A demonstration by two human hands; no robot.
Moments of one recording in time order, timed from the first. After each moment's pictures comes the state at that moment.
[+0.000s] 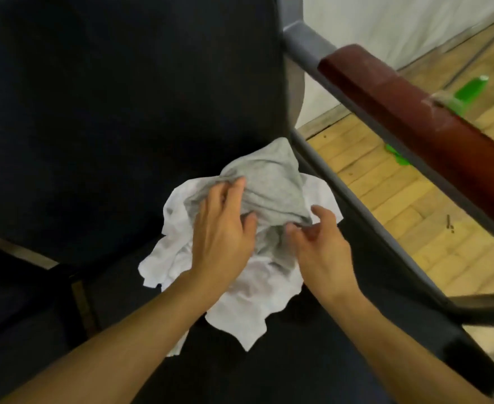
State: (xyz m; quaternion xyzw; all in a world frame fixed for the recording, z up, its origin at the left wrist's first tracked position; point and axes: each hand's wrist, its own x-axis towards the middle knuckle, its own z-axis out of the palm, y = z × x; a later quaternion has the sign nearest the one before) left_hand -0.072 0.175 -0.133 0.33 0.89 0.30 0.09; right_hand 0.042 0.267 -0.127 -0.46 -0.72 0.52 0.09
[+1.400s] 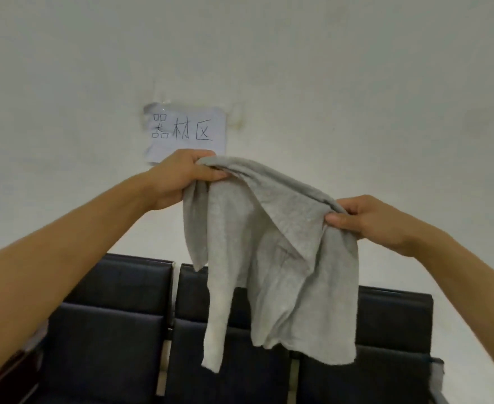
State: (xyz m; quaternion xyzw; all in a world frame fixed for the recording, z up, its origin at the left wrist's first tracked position) left_hand 0.016 -0.421 0.709 0.28 0.75 0.60 -0.04; right_hand 0.065 -0.109 0.684 0.16 -0.90 0.40 0.04
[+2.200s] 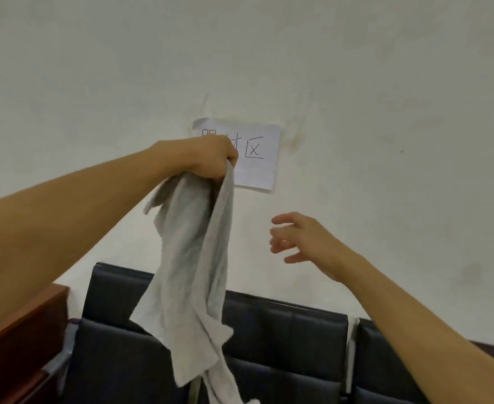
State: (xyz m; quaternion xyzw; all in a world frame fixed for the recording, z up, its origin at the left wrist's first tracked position) left_hand -0.091 -0.543 0.771 0.20 0.96 0.01 -0.18; right_hand -0.043 -0.329 0.664 0.15 -0.86 0.48 0.01
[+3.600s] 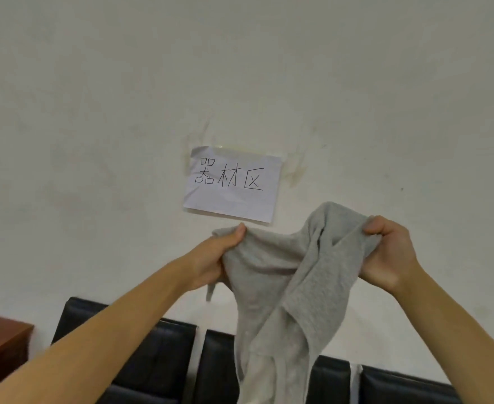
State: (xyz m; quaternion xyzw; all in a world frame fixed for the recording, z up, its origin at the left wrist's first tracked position) left_hand -0.132 -0.541 0.654 0.19 0.61 0.76 0.09; right_hand -0.093 -0.273 0.712 0.16 -0.50 0.85 -0.05
